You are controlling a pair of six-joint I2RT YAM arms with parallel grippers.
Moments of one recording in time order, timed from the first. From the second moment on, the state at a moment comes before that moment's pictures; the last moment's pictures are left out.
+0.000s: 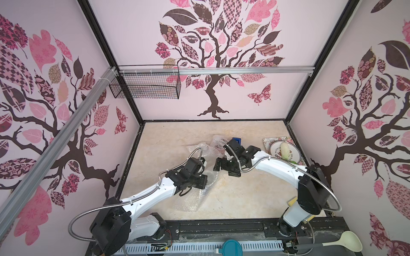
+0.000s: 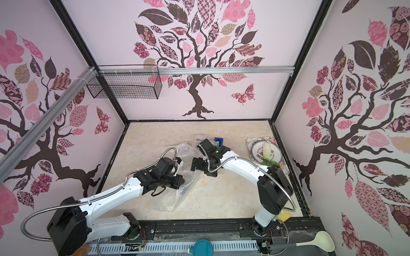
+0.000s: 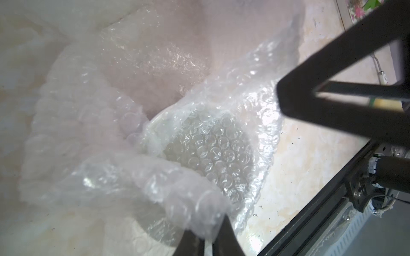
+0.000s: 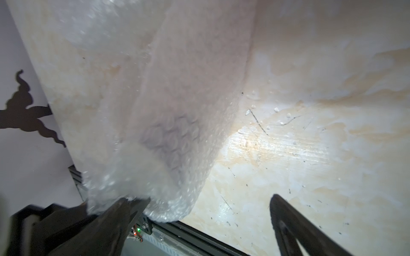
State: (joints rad) left arm -0.73 1.23 0.74 -0.46 0.18 -0.42; right arm 0.73 1.61 1.25 -0.72 -0.28 0.90
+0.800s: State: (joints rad) left arm -0.73 1.26 0.74 -0.39 0.31 -0.41; right arm 0.74 1.61 1.20 -0.57 -0.53 0.94
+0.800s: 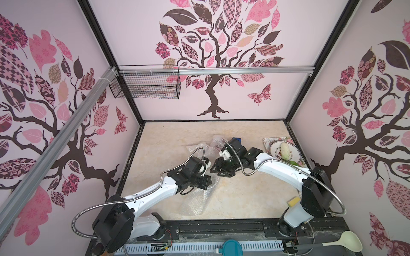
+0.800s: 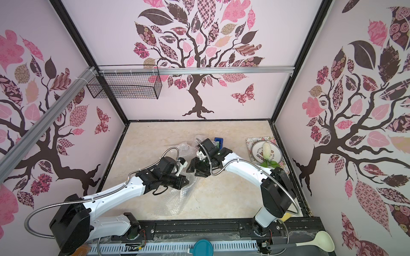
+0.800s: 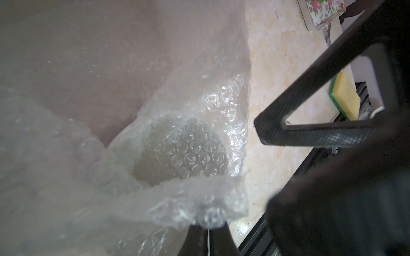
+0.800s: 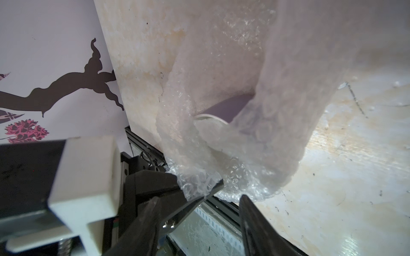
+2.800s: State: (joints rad) left arm -0.61 1.54 0.88 -0.47 0.32 -0.32; right arm 0.42 1.53 1.24 -0.69 -0.35 0.73
